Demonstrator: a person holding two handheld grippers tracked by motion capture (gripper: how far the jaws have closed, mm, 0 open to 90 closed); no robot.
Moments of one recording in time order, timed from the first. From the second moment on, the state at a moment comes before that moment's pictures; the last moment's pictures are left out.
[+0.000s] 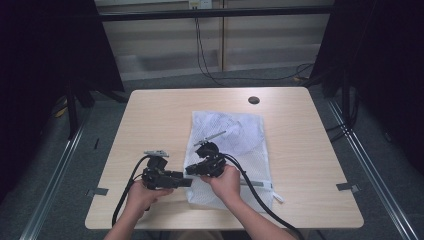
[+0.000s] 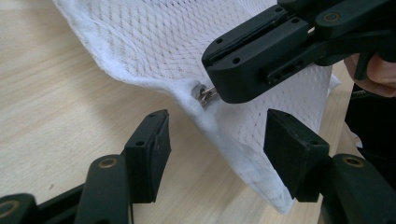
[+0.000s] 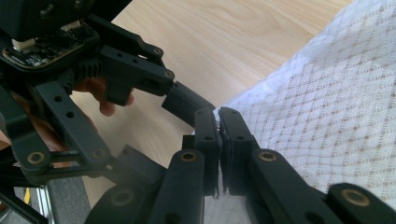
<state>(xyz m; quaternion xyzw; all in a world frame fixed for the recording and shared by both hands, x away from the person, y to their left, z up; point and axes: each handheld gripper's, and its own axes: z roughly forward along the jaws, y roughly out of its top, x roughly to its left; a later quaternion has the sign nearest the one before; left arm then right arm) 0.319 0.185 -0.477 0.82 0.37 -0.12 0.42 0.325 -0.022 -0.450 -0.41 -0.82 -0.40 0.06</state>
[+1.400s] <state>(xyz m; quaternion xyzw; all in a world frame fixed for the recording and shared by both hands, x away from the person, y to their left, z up) 0.325 0.168 -0.487 0.80 0.40 -0.16 0.42 0.323 -0.027 -0.444 -0.41 -0.81 -0.41 0.06</state>
